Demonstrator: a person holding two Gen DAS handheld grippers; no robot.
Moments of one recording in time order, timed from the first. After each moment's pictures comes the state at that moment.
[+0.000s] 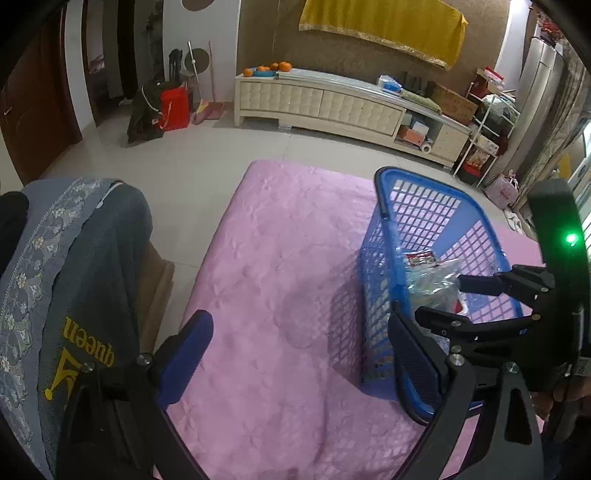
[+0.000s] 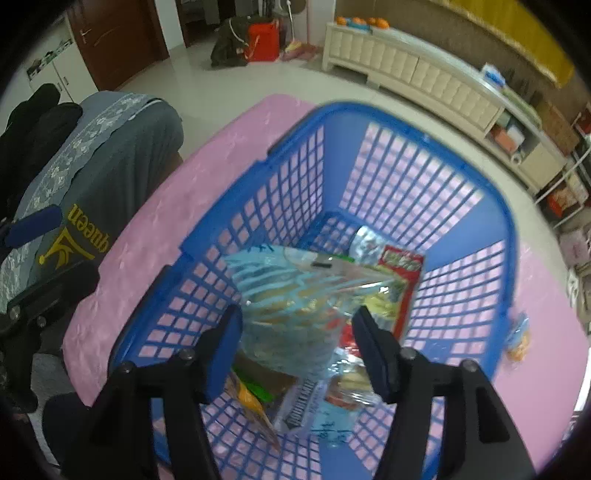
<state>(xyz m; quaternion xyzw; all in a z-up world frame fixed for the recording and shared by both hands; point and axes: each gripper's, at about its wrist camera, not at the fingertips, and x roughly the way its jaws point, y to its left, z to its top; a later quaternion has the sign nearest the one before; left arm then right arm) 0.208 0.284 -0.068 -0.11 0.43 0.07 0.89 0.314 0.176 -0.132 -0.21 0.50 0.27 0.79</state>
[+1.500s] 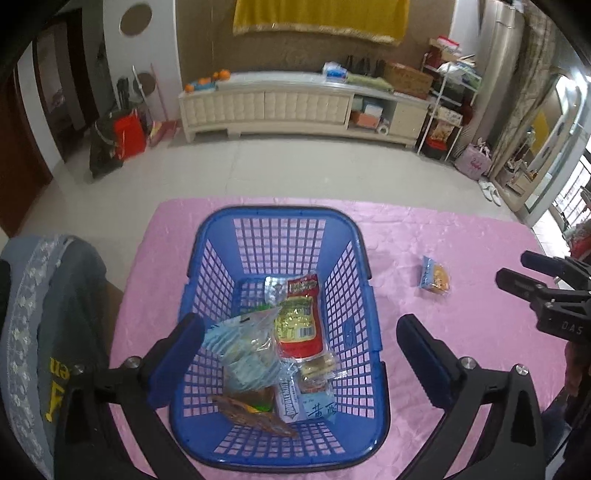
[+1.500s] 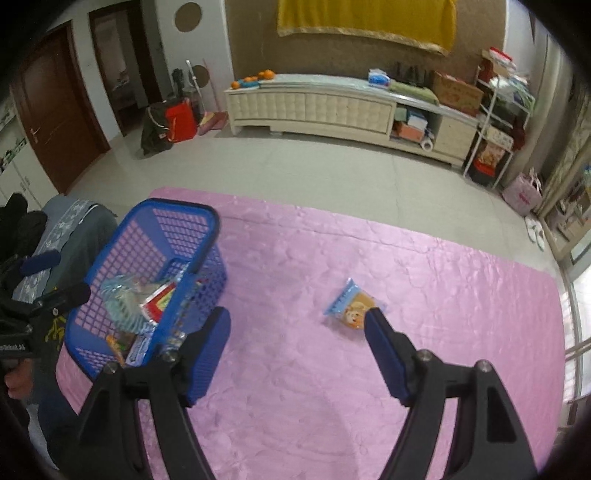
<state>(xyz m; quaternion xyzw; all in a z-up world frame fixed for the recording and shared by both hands) 0.290 0.132 -0.023 -0.06 0.46 0.02 0.89 0.356 -0.065 -0.051 -0.08 0.44 0.18 0.88</state>
